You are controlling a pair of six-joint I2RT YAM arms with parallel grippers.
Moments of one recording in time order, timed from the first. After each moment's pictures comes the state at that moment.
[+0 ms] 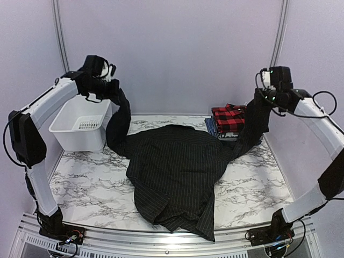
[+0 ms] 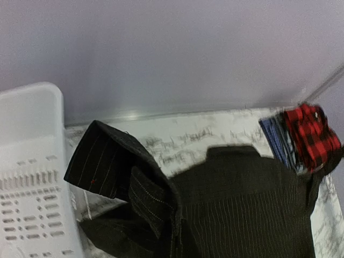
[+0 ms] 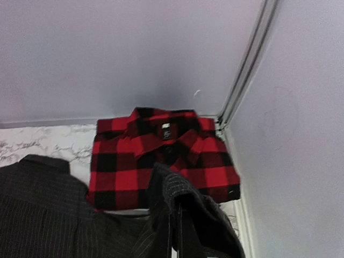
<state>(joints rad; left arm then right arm) -0.29 1.89 2.00 -0.71 0.10 -0.25 0.14 1.45 1.56 -0.58 0.25 0.06</state>
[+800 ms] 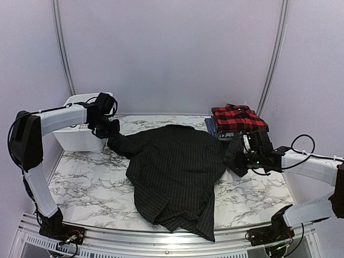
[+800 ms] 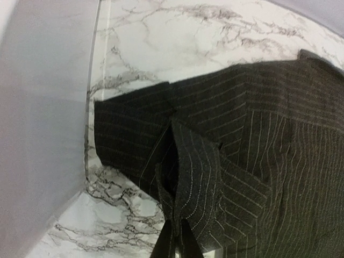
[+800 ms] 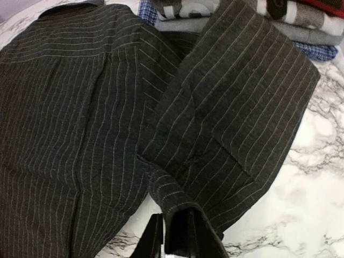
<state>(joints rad) -0.38 1.83 1.44 -0.61 -0.08 -0.40 0.42 1.20 0.65 -0.27 0.14 0.37</state>
